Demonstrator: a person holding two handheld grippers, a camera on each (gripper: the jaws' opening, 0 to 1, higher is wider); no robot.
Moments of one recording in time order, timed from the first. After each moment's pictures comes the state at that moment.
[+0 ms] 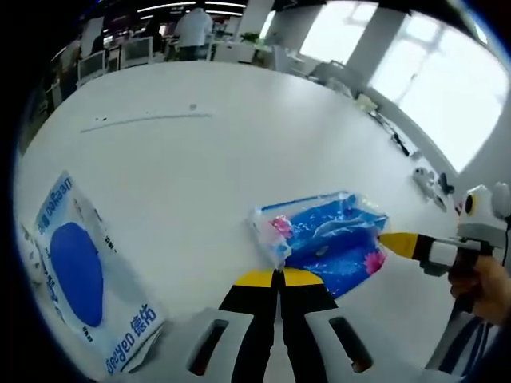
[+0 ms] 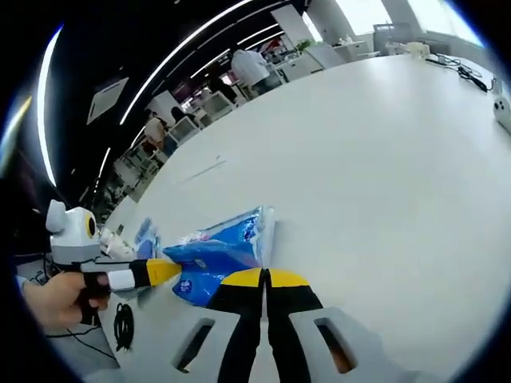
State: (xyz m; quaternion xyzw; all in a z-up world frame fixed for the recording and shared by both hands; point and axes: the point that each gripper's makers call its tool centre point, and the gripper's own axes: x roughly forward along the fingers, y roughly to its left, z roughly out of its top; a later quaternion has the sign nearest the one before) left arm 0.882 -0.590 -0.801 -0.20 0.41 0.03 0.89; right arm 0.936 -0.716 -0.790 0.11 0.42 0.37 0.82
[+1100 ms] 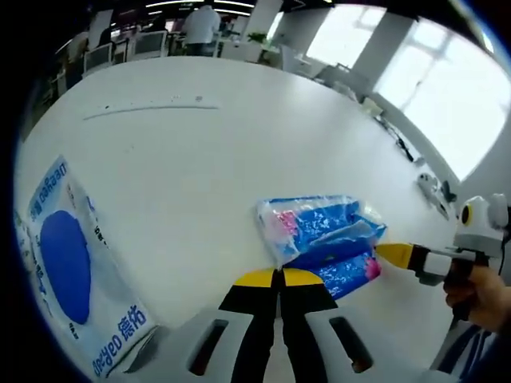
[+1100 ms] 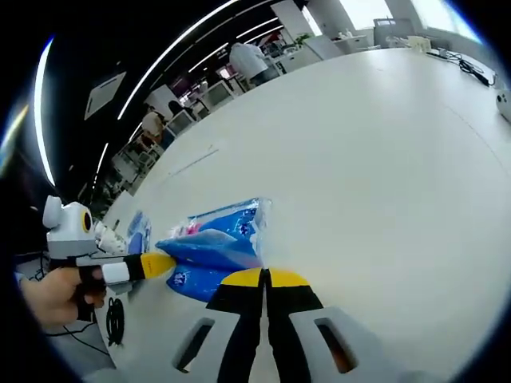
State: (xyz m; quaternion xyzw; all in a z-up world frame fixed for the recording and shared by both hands) left arm 0.877 -0.595 -0.800 -0.21 0.40 0.04 0.89; right arm 0.937 -0.716 -0.808 0.10 0.43 0.37 0.82
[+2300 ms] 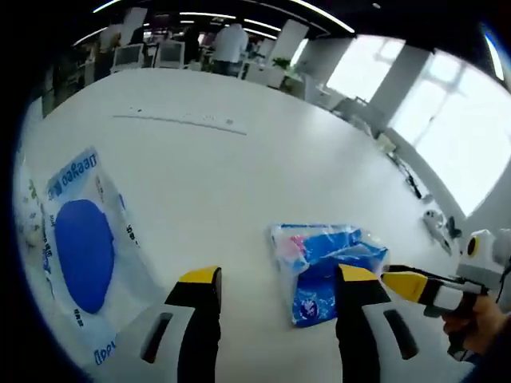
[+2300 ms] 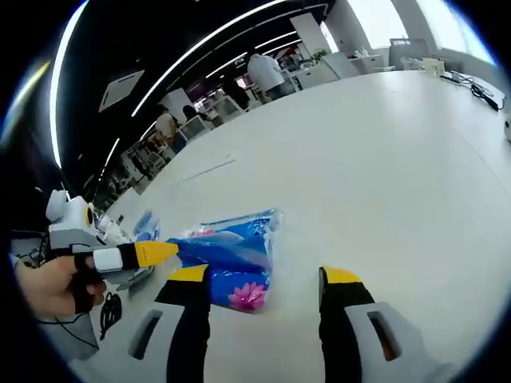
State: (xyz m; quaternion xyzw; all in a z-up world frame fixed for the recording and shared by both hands) left arm 0.878 -0.566 -0.781 -0.24 0.32 0.10 0.91; right arm 0.939 -0.704 -0.791 0.09 0.37 0.40 0.83
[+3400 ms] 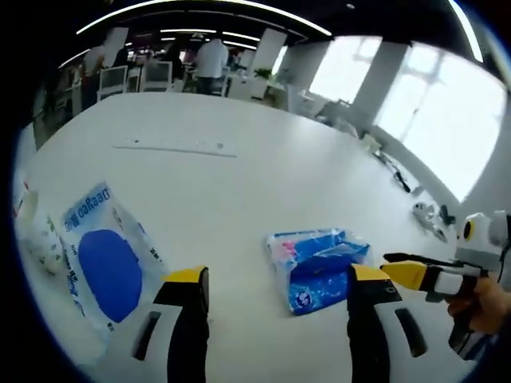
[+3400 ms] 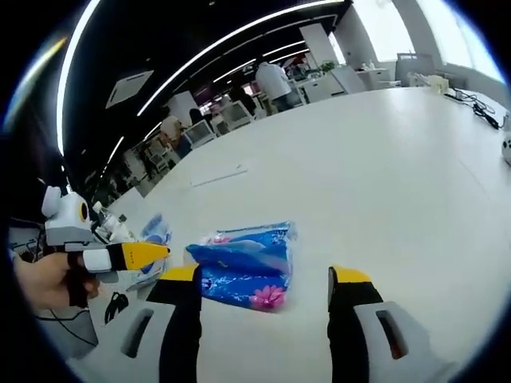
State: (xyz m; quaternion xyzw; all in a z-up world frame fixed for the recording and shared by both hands) left arm 0.865 -0.552 -0.756 -0.21 0.30 0.07 0.93; right arm 0.928 -0.702 -0.766 0.08 0.34 0.41 0.84
